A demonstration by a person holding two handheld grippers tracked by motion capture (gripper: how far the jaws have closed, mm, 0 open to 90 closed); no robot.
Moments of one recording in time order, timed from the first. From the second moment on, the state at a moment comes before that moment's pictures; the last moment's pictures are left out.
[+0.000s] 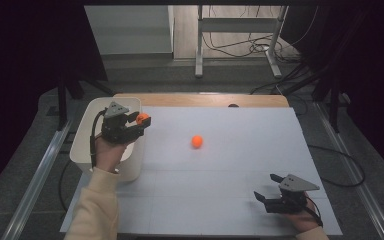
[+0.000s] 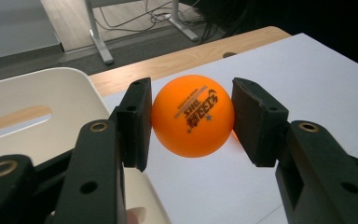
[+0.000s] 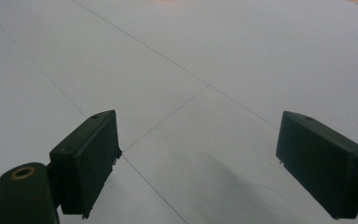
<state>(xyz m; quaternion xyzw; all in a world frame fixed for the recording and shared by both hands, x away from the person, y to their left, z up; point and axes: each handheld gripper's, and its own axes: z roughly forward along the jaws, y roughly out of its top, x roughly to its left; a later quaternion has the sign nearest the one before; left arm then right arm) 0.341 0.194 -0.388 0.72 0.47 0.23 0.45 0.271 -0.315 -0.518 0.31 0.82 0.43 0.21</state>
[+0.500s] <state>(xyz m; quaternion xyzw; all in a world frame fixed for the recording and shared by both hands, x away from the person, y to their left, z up) 0.340 0.224 -0.381 0.70 0.50 0.25 0.43 0.271 -0.315 -0.518 0.31 0.82 0.43 0.21</state>
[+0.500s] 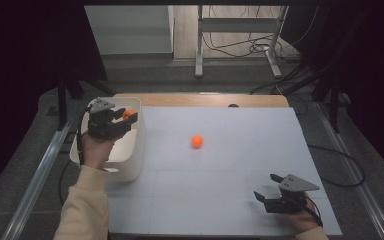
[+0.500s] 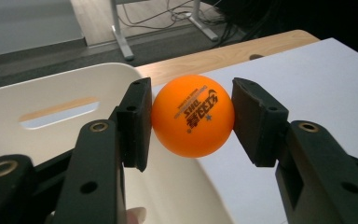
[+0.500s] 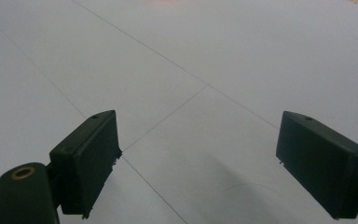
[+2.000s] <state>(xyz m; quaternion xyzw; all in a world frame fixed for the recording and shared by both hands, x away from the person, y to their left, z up) 0.386 0.255 -0.392 0.72 0.57 0.23 0.33 0.271 -0.315 -0.519 0.32 0.82 0.42 0.21</state>
